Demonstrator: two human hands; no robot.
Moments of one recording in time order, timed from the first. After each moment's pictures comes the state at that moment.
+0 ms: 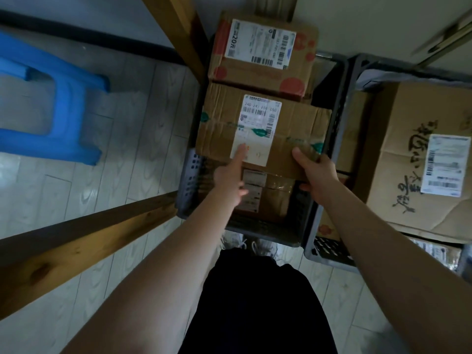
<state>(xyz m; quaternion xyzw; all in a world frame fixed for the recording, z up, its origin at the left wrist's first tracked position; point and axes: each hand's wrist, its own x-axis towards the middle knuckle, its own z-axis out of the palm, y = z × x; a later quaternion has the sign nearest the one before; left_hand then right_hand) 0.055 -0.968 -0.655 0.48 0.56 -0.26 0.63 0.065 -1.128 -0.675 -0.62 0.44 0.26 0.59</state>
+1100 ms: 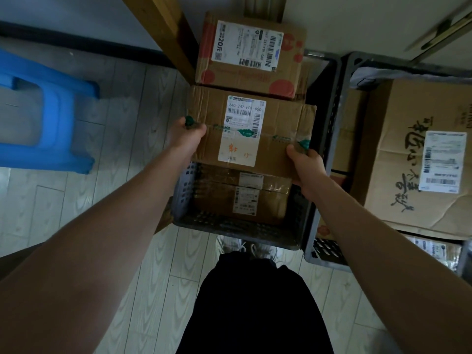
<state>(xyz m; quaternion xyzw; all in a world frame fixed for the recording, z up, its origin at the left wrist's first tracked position) 0.129 -0.890 -0.669 0.74 0.40 -0.22 0.50 0.084 -1.114 -0.682 -0.61 0.45 0.26 0.60</state>
